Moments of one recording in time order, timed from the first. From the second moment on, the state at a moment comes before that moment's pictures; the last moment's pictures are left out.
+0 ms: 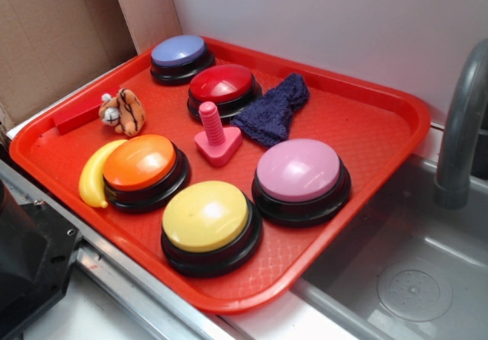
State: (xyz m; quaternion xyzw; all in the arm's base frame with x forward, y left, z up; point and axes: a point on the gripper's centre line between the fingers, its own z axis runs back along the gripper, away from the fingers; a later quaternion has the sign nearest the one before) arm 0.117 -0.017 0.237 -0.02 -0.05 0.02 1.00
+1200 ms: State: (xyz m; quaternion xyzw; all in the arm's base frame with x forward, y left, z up) arm 0.149 0.024 0.204 -0.06 -0.03 0.23 0.97
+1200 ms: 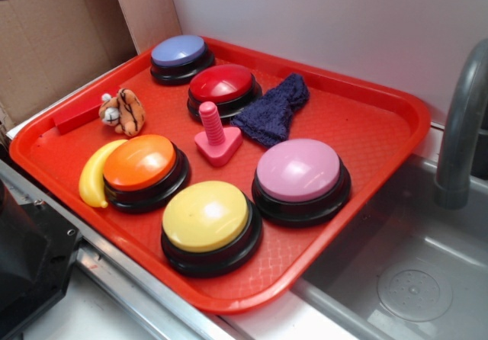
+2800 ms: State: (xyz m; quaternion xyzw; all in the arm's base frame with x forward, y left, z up) arm 0.206 0.090 0.107 -0.04 -0.06 0.63 0.77
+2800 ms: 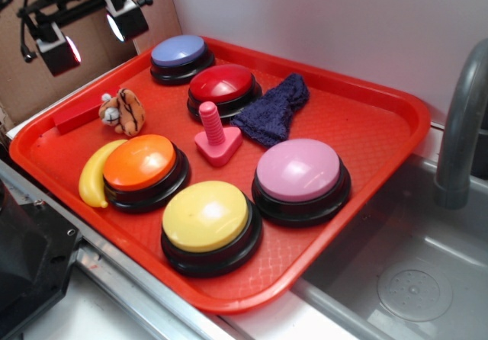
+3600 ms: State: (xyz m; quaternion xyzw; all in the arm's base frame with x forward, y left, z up) arm 0.209 0.104 0.047 -0.01 -0.05 0.68 0.73
